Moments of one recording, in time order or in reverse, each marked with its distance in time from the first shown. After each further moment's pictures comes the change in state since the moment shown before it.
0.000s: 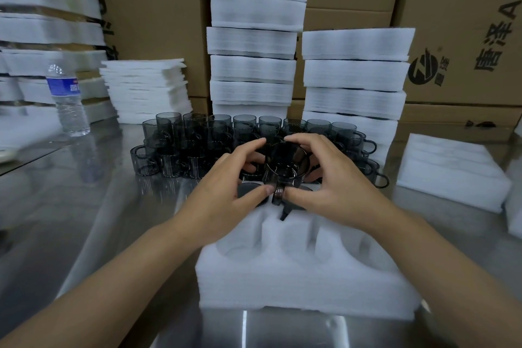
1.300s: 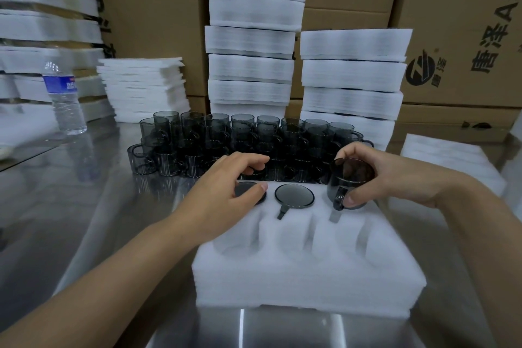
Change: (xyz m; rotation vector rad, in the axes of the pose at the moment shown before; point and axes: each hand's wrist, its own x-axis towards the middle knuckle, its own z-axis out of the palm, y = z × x) left_hand 0.000 0.002 -0.001 0.052 -0.026 -0.003; right_hand -0.003 0.043 -0.073 0.265 -0.420 0.401
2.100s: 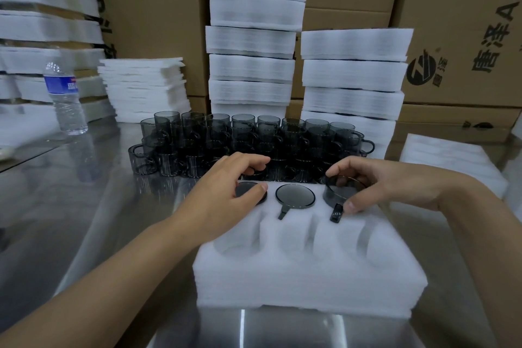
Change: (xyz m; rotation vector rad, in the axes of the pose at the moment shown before) left_hand 0.000 0.001 -0.001 0.009 -0.005 0.004; right_hand -0.005 -0.008 0.006 -0.139 -0.060 0.127
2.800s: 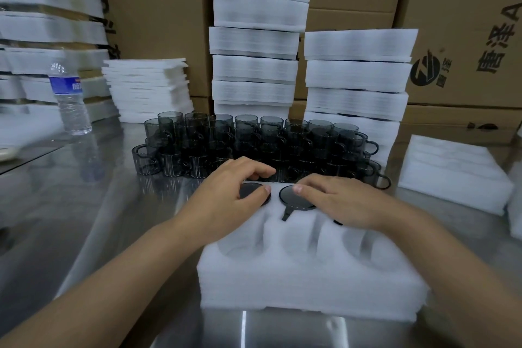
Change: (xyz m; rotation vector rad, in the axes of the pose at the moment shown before) left_hand 0.000 0.000 0.000 0.001 -0.020 -0.012; right_hand 0.028 -0.022 0.056 -0.447 0.168 0.011
